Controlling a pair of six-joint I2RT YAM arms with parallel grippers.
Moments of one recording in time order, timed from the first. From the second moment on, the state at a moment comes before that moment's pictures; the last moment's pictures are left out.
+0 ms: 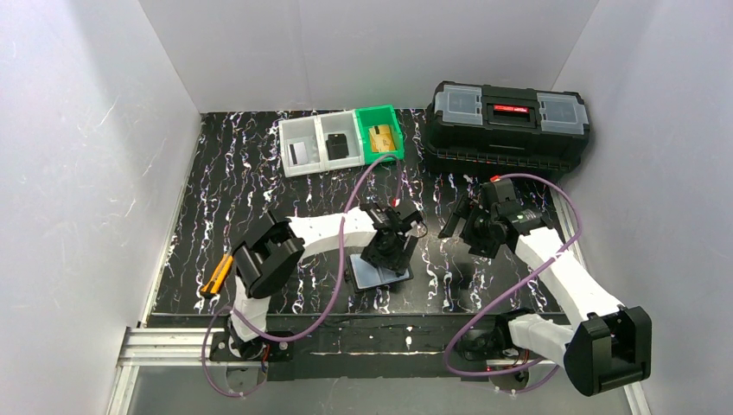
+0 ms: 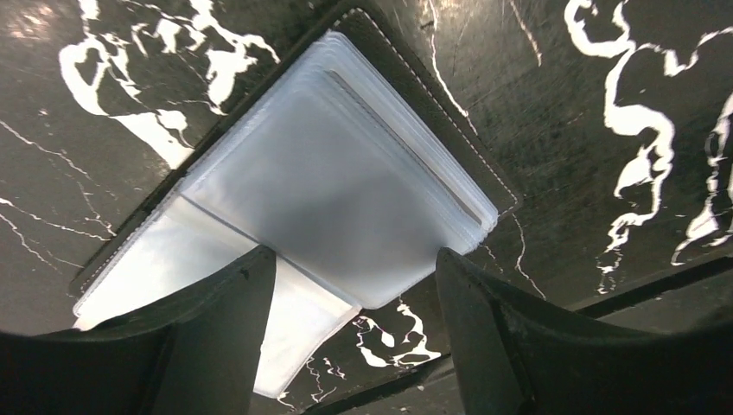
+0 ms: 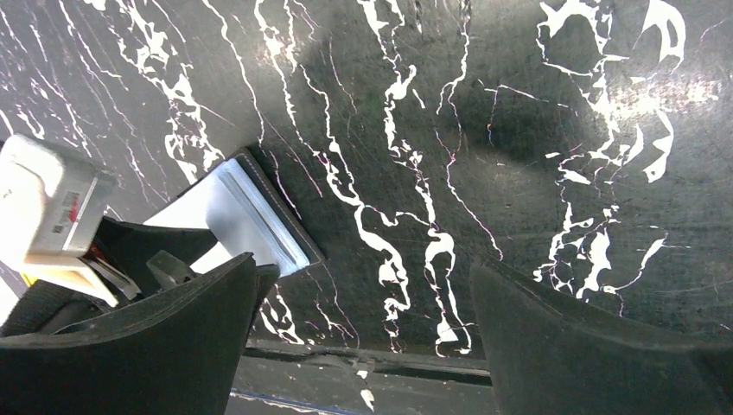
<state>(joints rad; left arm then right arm) -1.00 1.92 1.37 -0.74 -0.02 -0.55 0.29 1.09 0.80 -0.74 -0.12 0.70</state>
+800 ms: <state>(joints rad) -0.90 1.81 1.14 -0.56 0.16 -0.47 0.42 1.15 0.73 -0.62 -0.23 0.79</state>
